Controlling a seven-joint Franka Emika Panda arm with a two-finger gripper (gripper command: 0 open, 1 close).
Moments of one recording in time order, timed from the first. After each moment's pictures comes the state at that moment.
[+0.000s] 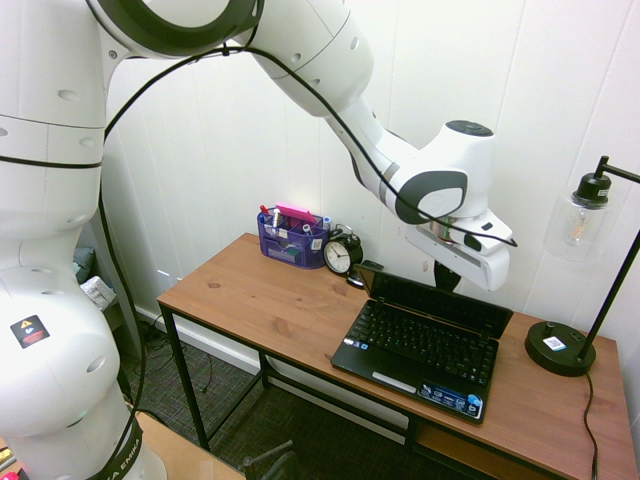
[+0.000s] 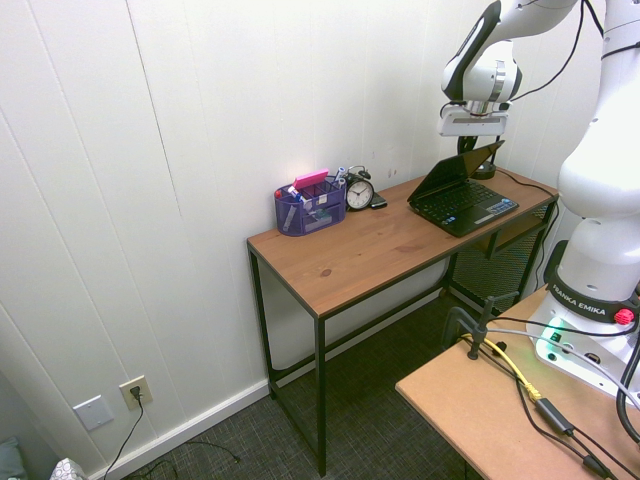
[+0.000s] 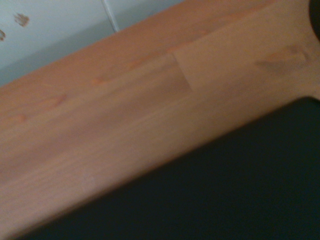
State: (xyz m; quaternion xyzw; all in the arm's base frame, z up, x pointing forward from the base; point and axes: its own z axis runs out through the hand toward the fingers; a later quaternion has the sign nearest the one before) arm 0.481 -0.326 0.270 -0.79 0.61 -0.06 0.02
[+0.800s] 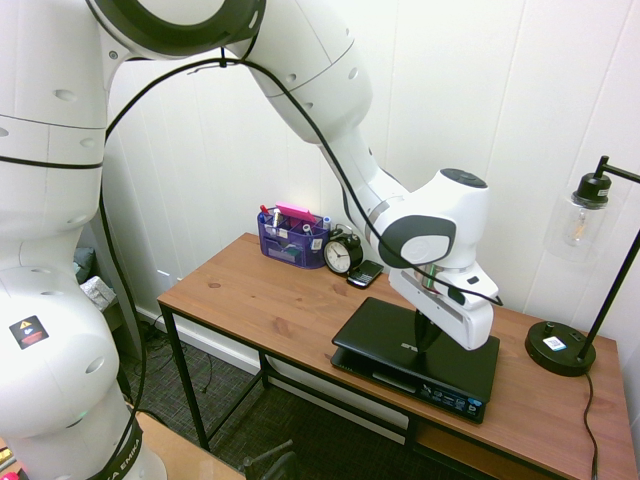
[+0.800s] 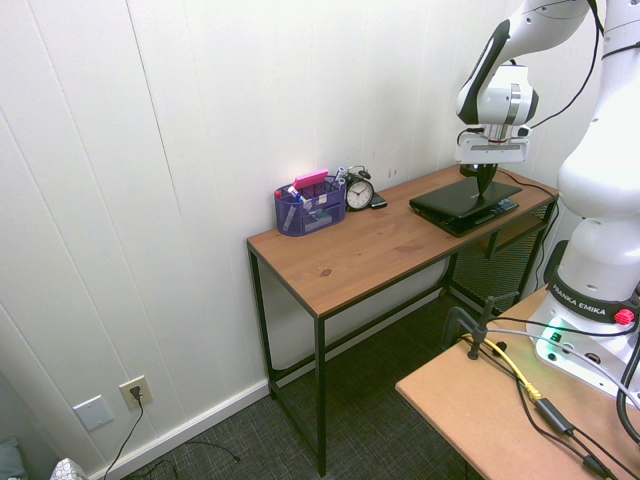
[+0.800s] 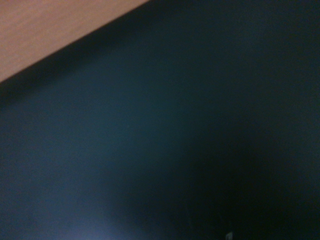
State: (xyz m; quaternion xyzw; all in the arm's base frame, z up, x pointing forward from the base) arm 0.421 -0.321 0.213 -0.78 0.62 0.00 0.00
